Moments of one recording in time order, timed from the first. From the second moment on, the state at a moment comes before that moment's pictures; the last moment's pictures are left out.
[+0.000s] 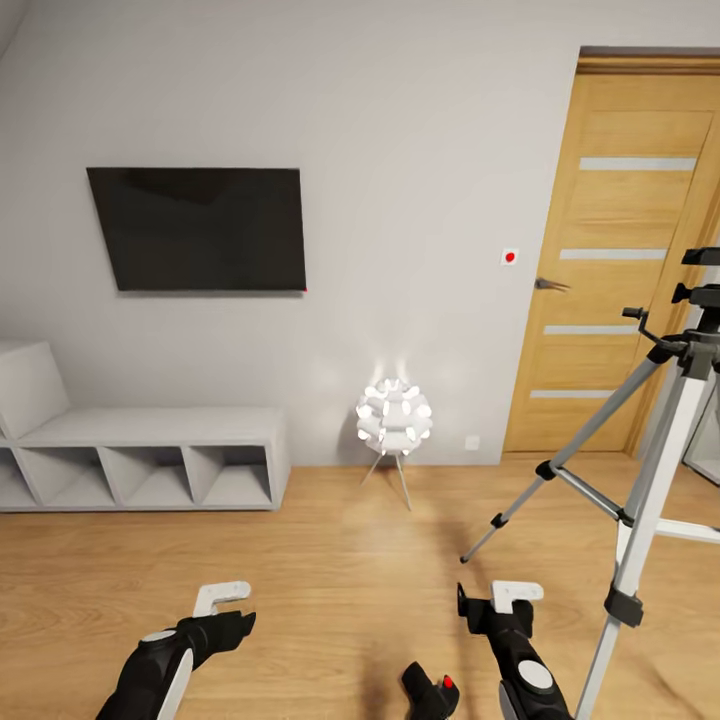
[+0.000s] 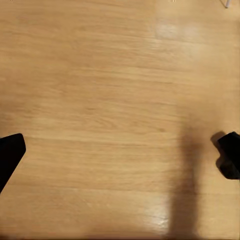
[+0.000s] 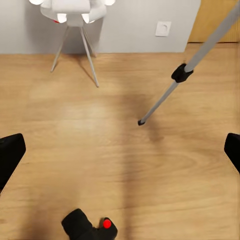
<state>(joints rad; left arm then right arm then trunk) -0.19 -0.01 0.10 -1.18 0.02 0.61 -0.06 -0.19 0.08 -0.07 -1.01 0.11 0.05 -0.10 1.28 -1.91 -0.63</state>
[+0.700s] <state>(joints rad) -0.19 -0.02 0.09 -1.18 0.02 0.62 -0.06 -0.20 0.09 -0.07 -1.04 0.11 0.07 -0.14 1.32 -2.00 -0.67</state>
